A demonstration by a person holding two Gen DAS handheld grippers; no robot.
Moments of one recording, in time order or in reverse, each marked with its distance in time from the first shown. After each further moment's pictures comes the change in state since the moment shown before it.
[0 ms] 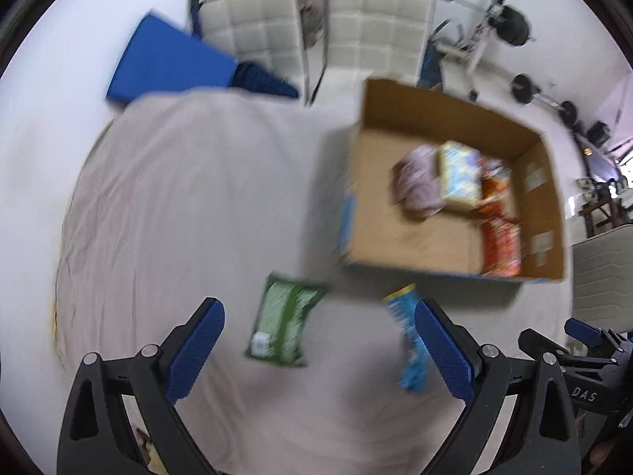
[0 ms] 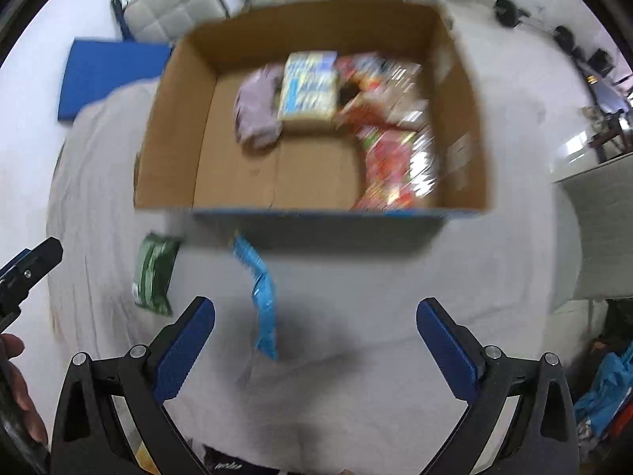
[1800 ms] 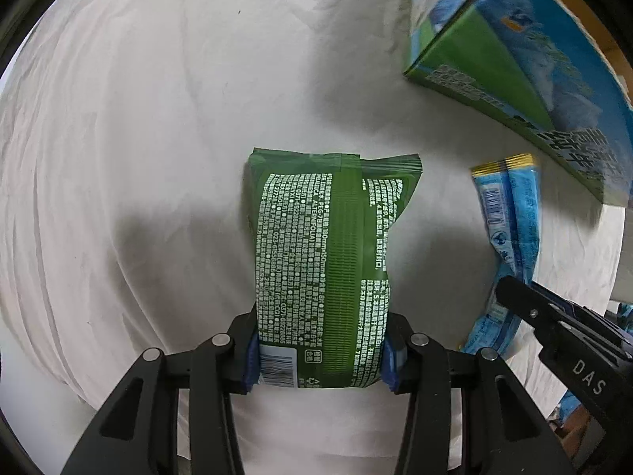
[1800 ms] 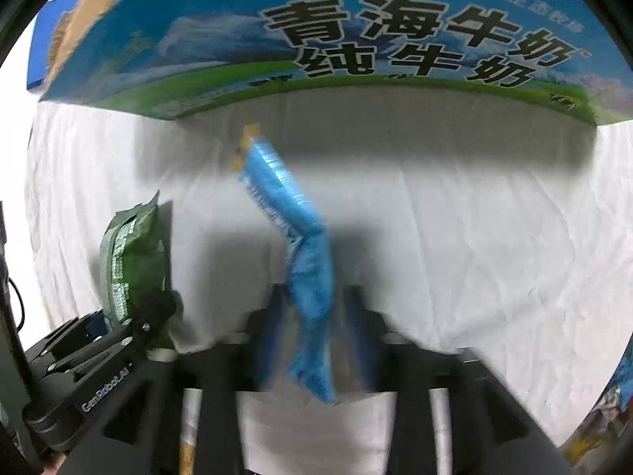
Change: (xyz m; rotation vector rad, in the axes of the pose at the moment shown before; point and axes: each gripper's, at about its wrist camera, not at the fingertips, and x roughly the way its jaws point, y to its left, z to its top) left arm 0.191 0.037 -0.083 -0.021 0.380 -0.082; right arm 0.145 0.051 -0.043 0.073 0.157 0.011
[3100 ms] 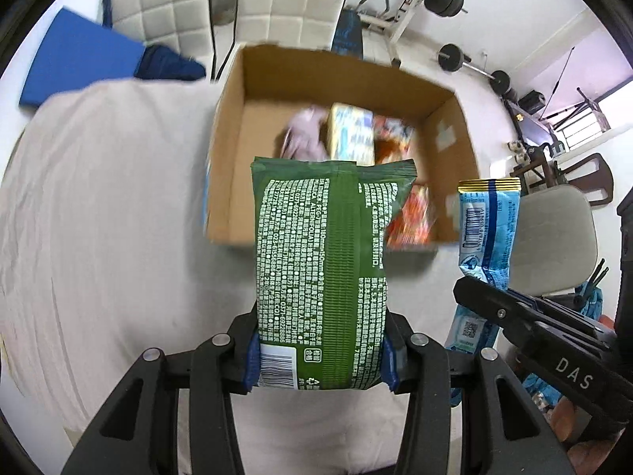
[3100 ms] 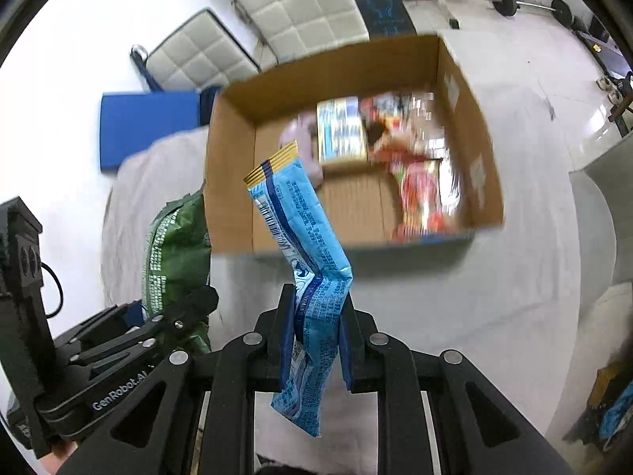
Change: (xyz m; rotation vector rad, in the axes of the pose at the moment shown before) left arm -0.192 -0.114 0.021 0.204 -0.289 -0.180; right arm -0.230 -0.060 0.041 0.029 -0.316 0.172
